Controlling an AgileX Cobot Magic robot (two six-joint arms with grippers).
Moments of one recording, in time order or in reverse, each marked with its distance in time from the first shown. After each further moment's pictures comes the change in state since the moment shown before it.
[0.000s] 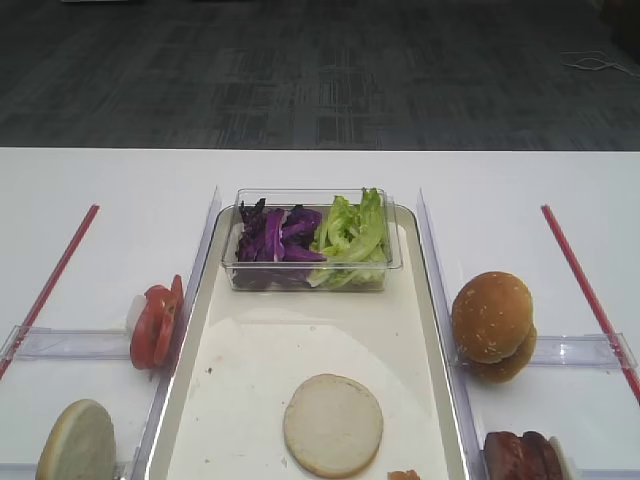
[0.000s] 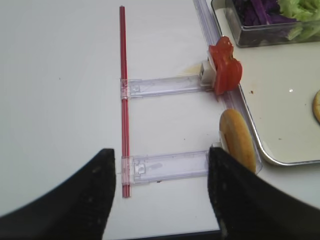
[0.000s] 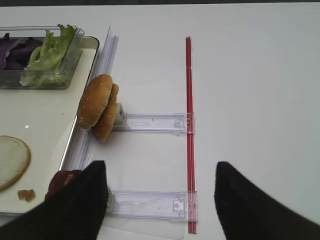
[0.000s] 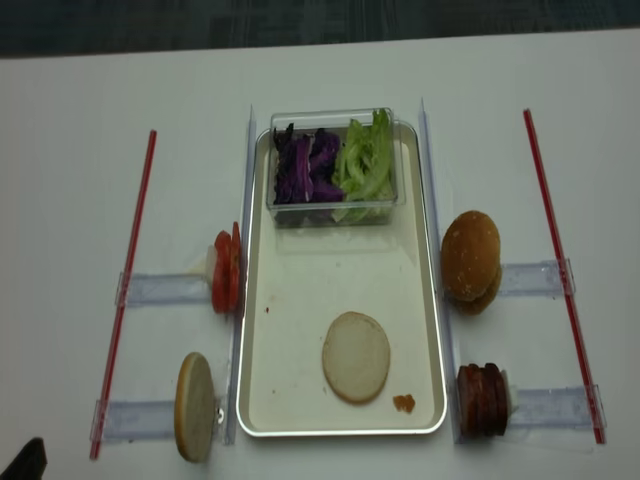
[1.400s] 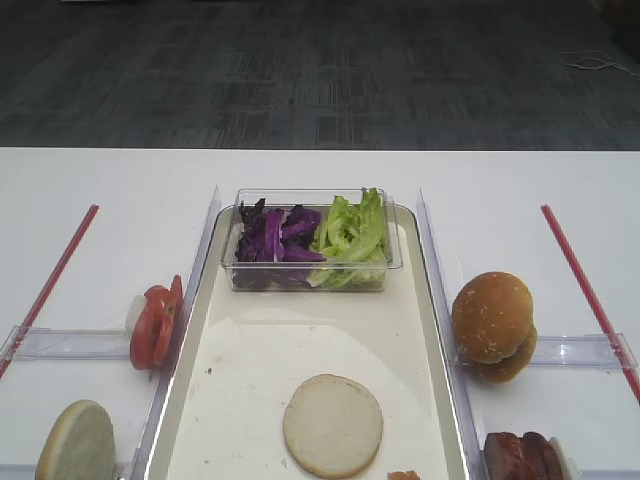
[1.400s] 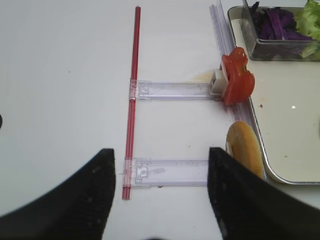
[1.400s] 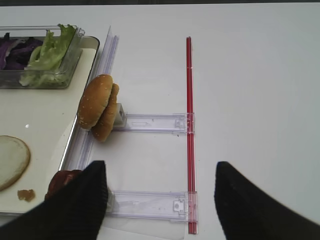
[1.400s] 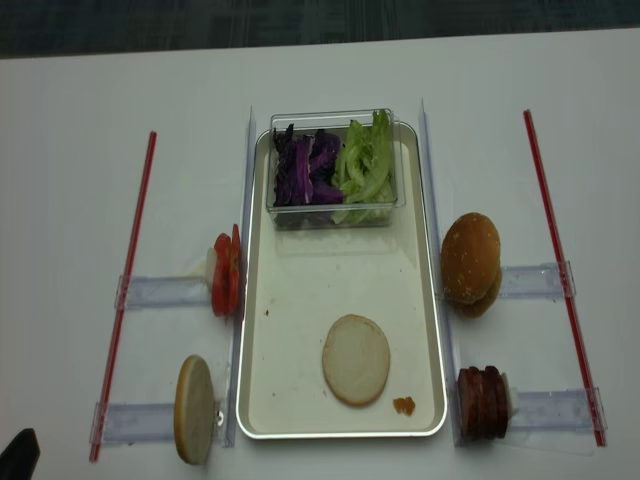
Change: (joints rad) left arm 0.000 -0.004 0.015 0.042 -0.027 -0.110; right arm 0.000 0.000 0.000 0.002 0.000 -0.003
